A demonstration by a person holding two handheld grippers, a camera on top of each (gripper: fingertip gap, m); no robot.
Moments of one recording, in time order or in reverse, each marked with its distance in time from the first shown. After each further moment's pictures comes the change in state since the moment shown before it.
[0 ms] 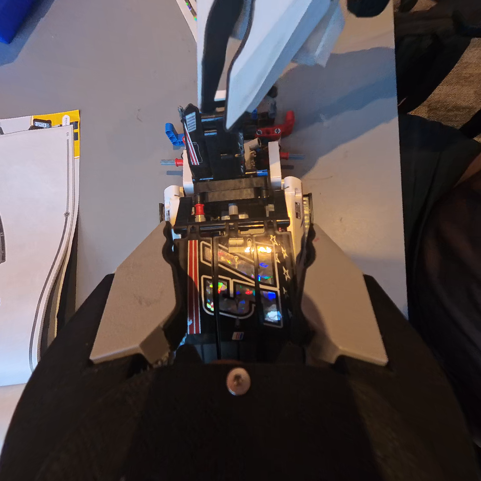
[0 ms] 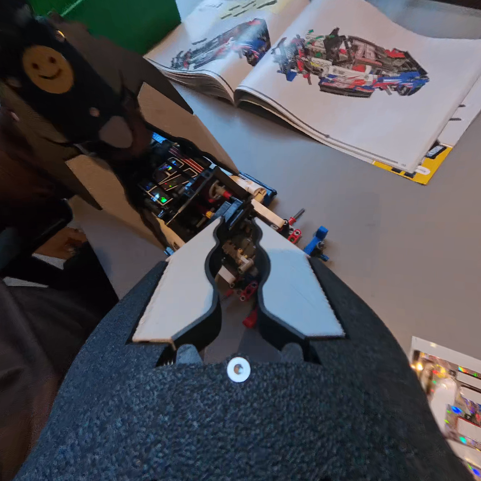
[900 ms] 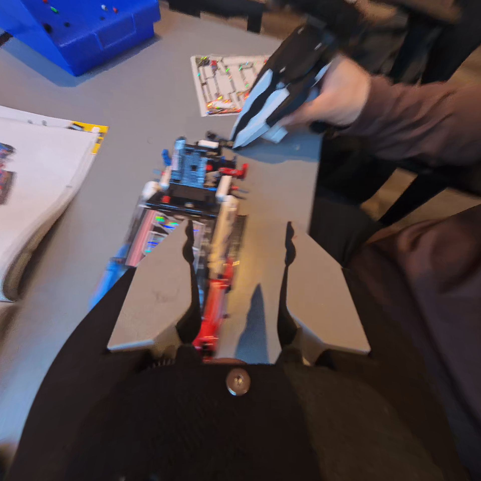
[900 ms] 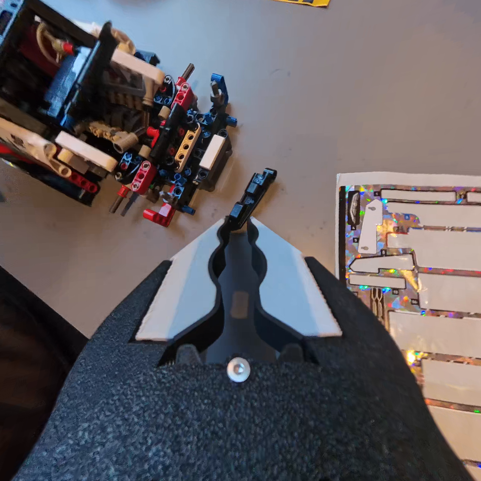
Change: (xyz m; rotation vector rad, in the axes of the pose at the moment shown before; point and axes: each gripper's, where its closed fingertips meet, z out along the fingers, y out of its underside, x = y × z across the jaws) left arm 0.054 -0.027 -0.075 0.247 -0.047 -0.254; right arm 0.068 0.109 -0.035 -0.137 0.287 0.133
